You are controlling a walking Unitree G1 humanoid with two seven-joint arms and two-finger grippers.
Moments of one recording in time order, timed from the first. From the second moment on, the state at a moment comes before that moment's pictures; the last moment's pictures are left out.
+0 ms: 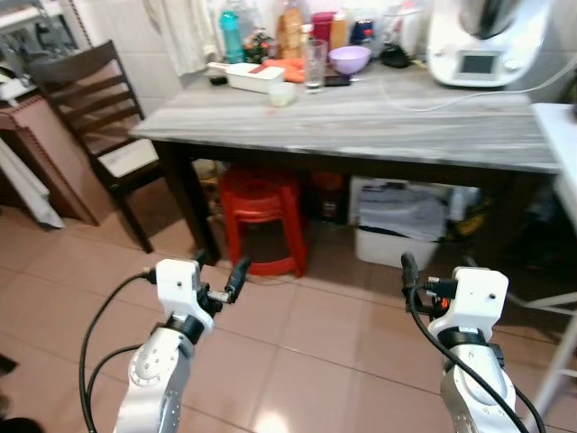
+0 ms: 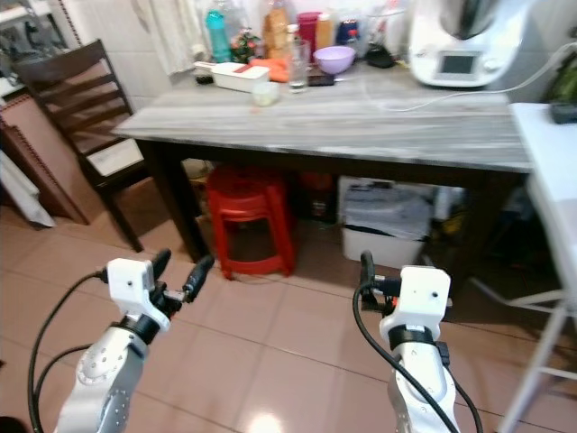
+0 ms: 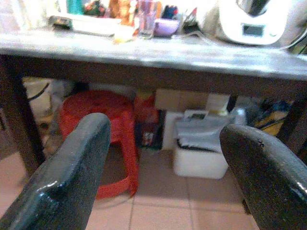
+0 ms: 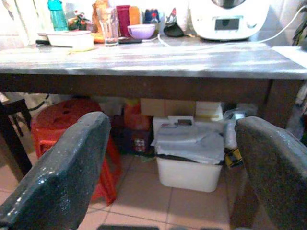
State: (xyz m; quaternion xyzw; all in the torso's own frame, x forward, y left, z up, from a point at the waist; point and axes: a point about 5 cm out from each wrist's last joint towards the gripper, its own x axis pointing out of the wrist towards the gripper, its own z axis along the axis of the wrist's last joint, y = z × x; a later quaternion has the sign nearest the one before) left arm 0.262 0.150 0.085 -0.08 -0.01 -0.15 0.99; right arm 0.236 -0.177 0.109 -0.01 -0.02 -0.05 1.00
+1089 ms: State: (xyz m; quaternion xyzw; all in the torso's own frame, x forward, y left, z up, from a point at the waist) left arm 0.260 0.154 0.082 -0.08 0.00 -0.14 0.99; right arm 0.236 -0.172 0.114 0.00 -0.02 -0.05 1.00
